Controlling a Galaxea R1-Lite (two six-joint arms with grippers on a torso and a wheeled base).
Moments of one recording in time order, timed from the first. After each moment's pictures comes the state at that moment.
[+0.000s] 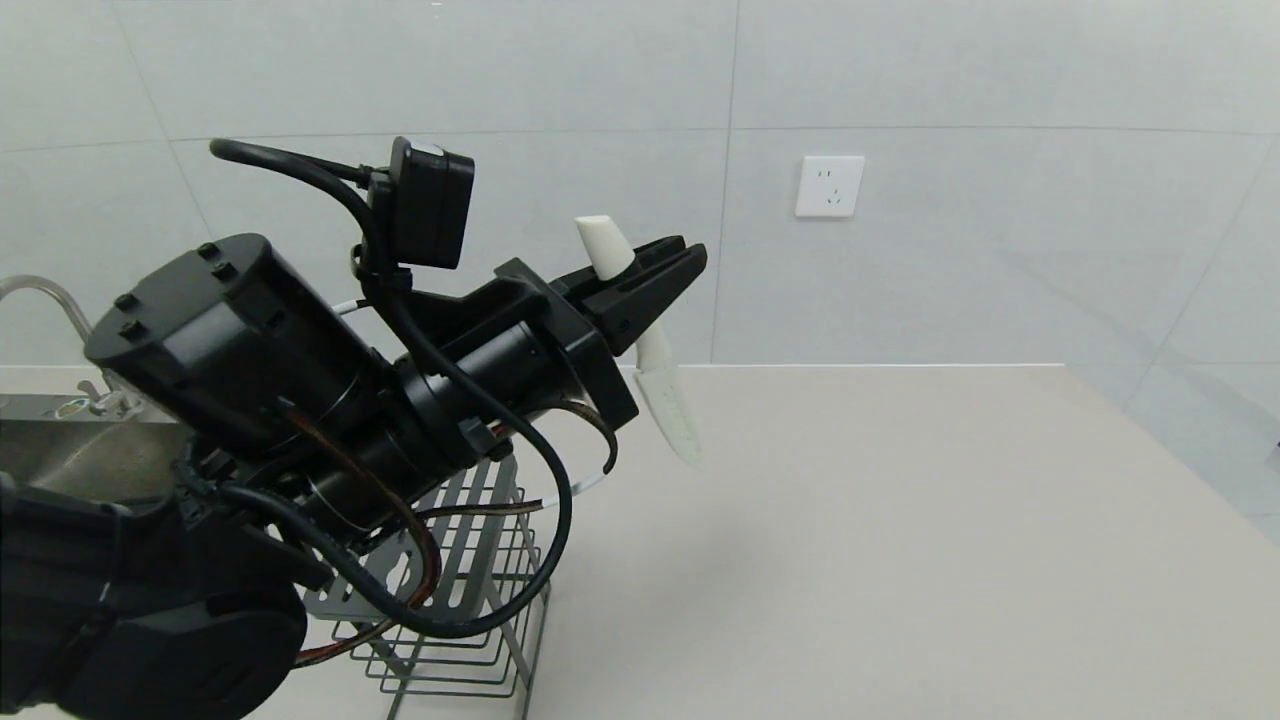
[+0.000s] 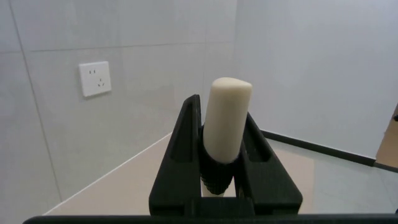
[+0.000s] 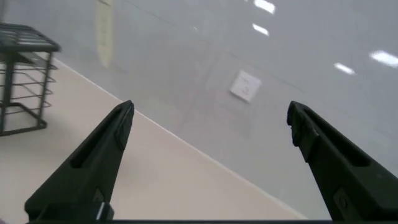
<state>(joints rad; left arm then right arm) -0.76 1.70 -0.73 -1.35 -0.28 -0.14 0.08 0.12 0.00 -0.41 0.29 -0.32</state>
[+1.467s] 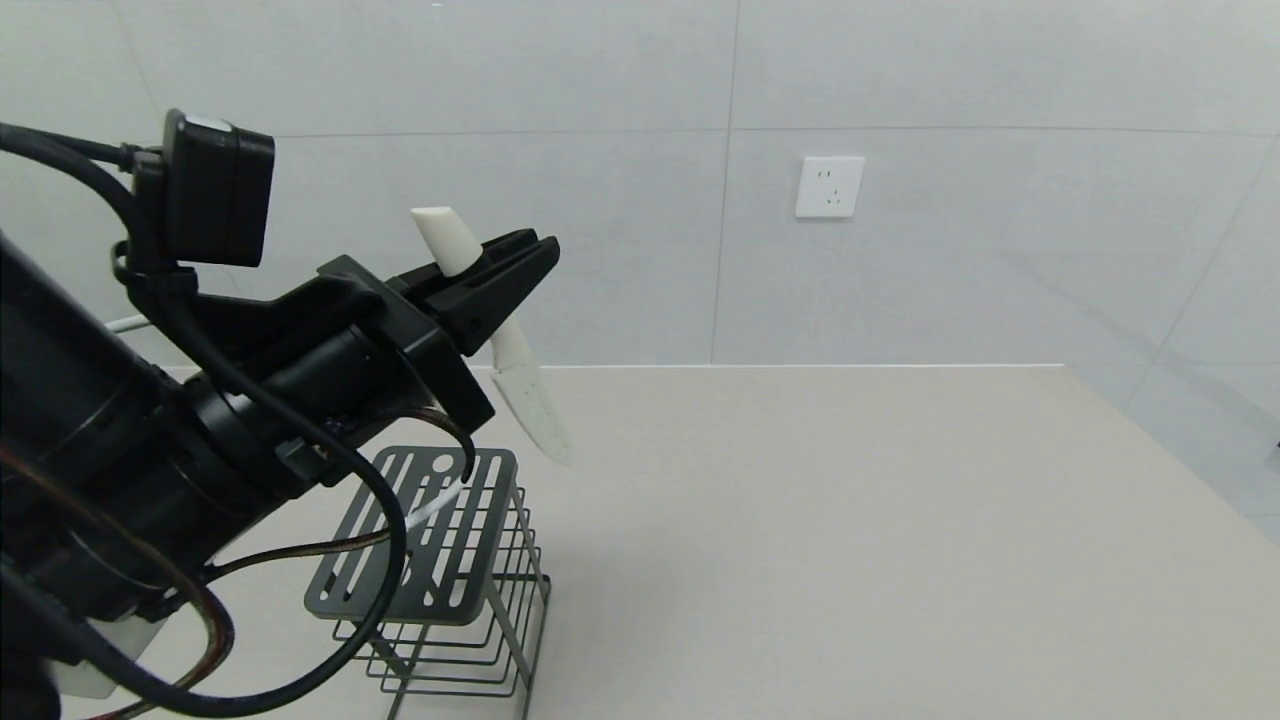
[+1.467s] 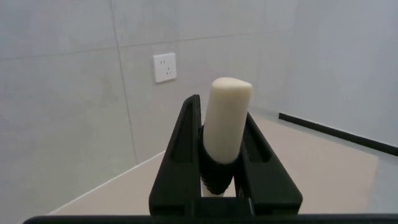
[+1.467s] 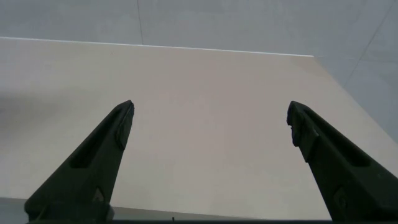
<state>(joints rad) -0.70 1.45 -0.60 -1.14 -0.10 -0.01 0.00 0.01 0.00 -0.01 0.06 -0.05</state>
